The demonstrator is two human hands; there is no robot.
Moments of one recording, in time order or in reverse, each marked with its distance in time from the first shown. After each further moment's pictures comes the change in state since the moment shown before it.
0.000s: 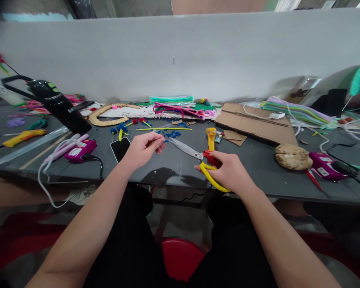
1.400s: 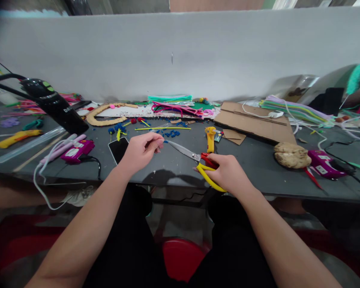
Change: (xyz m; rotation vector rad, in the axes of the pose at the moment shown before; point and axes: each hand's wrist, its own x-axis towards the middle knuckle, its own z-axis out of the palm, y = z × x) left_hand -0.005 0.006 0.000 0.229 0.065 0.147; right_hand 0.000 0.003 0.007 -0.094 -0.011 -0.032
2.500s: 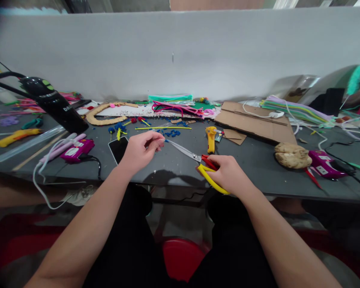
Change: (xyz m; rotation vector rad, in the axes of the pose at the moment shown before) left_hand 0.000 -0.001 0.002 0.024 0.062 0.070; right_hand 0.000 -0.002 -0.002 0.077 -0.091 0.050
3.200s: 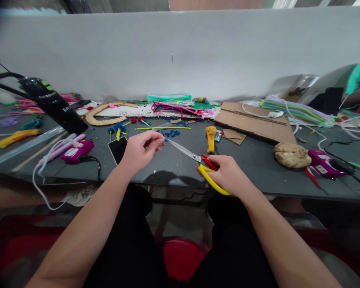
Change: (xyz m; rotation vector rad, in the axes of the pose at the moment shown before) left_hand -0.002 -0.001 0.002 -0.022 0.033 0.025; right_hand -0.002 0.000 0.002 0.082 -0.033 0.027
